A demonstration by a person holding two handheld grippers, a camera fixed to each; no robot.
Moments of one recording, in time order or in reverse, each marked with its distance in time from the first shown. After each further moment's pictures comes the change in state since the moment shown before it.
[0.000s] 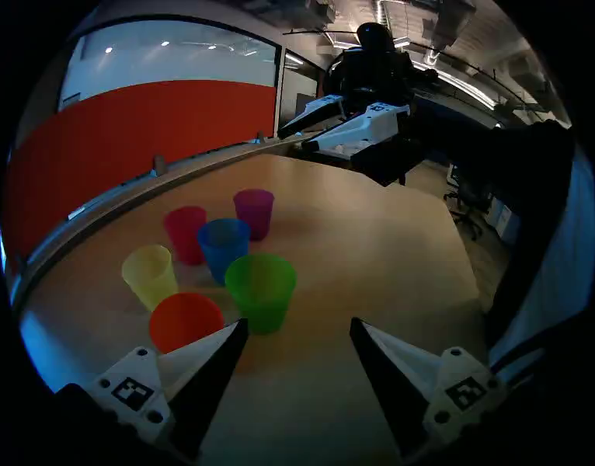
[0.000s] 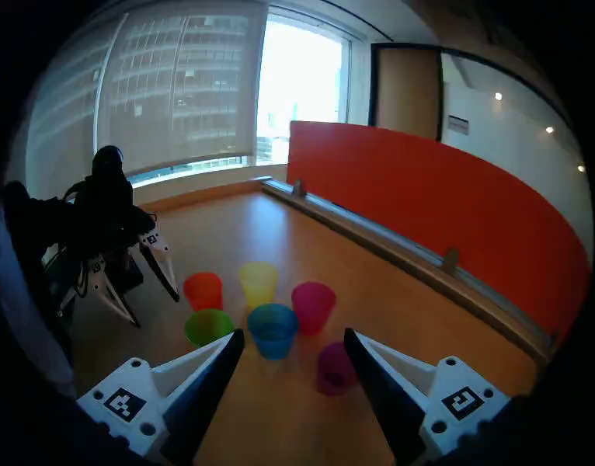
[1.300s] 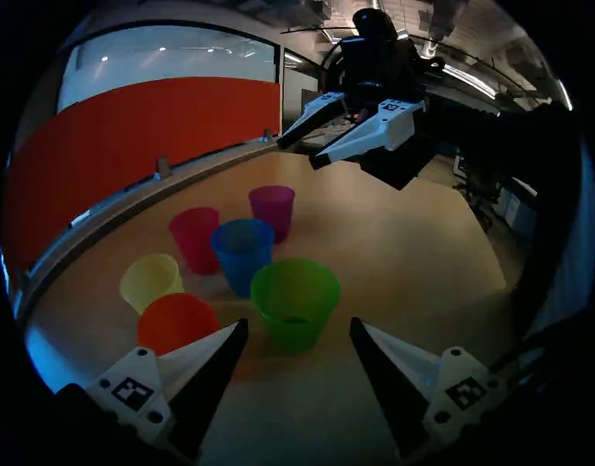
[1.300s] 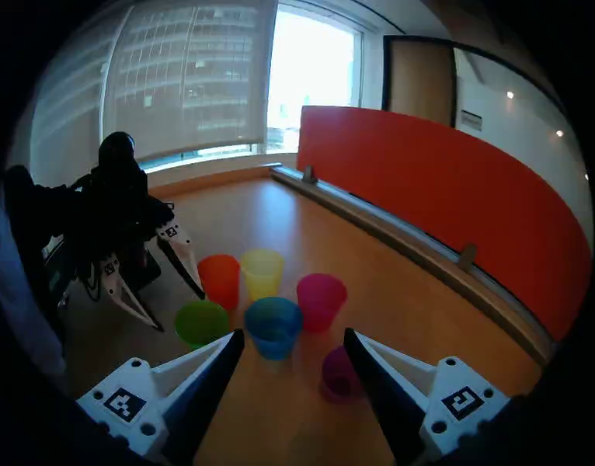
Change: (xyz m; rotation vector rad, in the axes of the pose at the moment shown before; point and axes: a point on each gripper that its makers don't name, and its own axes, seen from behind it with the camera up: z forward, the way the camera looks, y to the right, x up) left arm 0.000 -0.037 0.044 0.038 0.000 0.051; right arm -0.018 -0.001 0.041 0.047 -0.044 -0.029
